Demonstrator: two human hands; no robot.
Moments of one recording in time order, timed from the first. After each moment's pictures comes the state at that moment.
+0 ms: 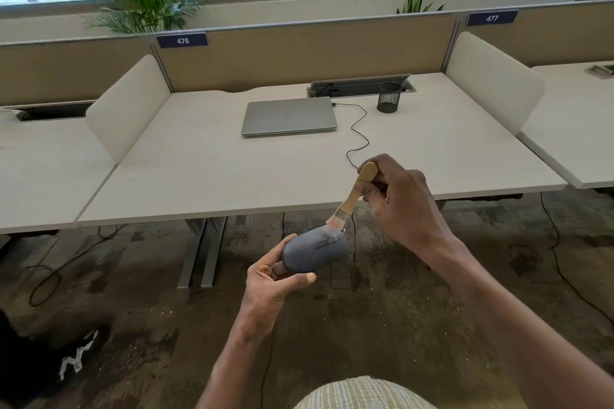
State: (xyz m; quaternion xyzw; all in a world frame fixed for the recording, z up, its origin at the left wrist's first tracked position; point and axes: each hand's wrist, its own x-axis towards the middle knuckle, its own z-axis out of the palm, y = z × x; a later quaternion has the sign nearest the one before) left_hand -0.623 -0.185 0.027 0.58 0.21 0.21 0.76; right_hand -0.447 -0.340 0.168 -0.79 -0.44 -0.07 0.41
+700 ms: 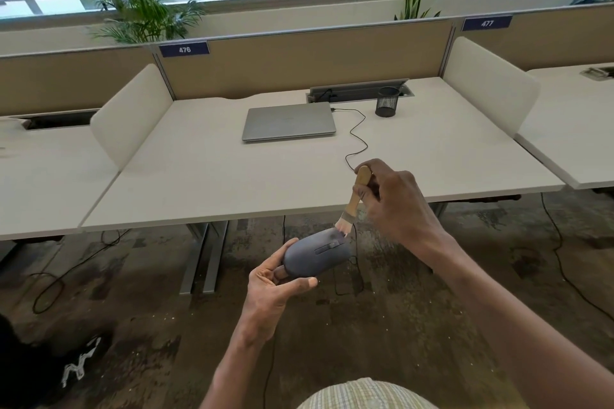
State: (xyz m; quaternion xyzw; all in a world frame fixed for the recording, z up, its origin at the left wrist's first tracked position) left_hand -0.627 -0.192 0.030 0.58 0.21 0.21 0.76; right_hand -0.438 -0.338 0.160 -0.82 -0.43 -0.06 0.37
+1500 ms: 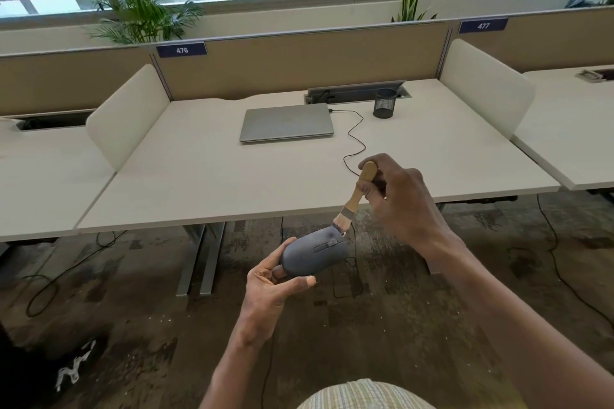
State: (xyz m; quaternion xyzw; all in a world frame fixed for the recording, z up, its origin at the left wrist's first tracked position) left_hand -0.624 -0.189 0.029 0.57 0.19 0.21 0.78; right_hand -0.434 -0.343 0.163 -0.80 -0.43 -0.08 0.41
